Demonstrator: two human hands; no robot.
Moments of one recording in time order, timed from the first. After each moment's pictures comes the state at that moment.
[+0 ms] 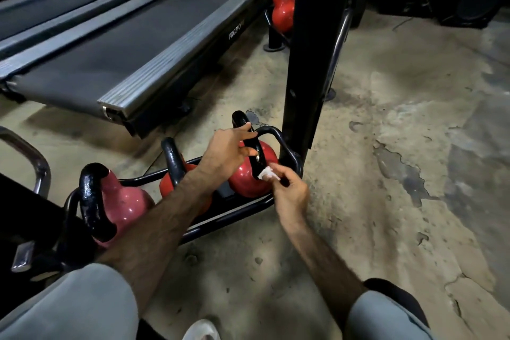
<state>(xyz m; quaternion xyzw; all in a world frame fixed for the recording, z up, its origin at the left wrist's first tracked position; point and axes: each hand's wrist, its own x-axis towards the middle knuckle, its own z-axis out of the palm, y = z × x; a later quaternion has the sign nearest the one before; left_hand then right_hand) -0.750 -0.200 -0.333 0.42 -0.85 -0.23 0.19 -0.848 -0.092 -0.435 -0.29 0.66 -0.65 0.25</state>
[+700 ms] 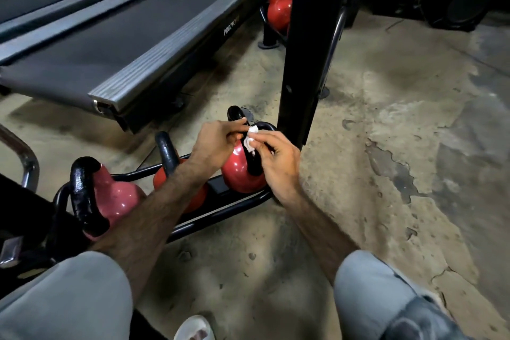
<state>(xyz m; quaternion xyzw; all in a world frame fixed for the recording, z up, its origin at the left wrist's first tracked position) -0.738 -0.208 -0.336 0.39 -0.85 -0.24 0.26 -0.857 -0.120 -0.378 -0.47 0.61 -0.62 0.14</state>
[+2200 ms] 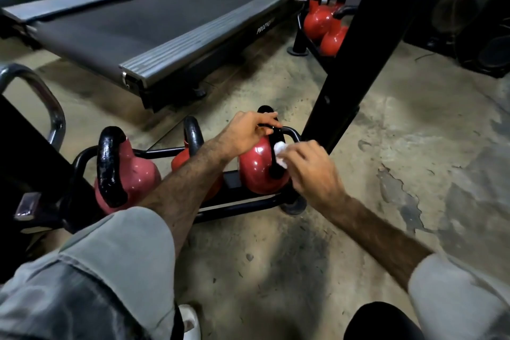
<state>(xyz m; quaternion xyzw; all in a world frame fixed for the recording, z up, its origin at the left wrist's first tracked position) -0.734 -0.246 -0.355 0.35 -0.84 -0.36 0.23 -0.896 -0.111 -0.378 -0.78 0.56 -0.25 -0.17</state>
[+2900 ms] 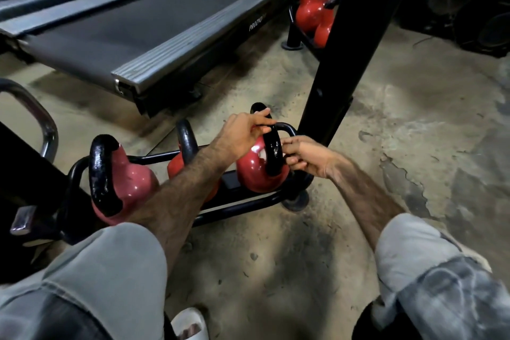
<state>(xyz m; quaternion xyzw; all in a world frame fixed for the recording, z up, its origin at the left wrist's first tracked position) -0.743 -0.241 -0.361 0.38 -0.84 -0.32 0.24 -0.917 -0.168 -0.378 -0.35 0.56 -0.37 0.66</state>
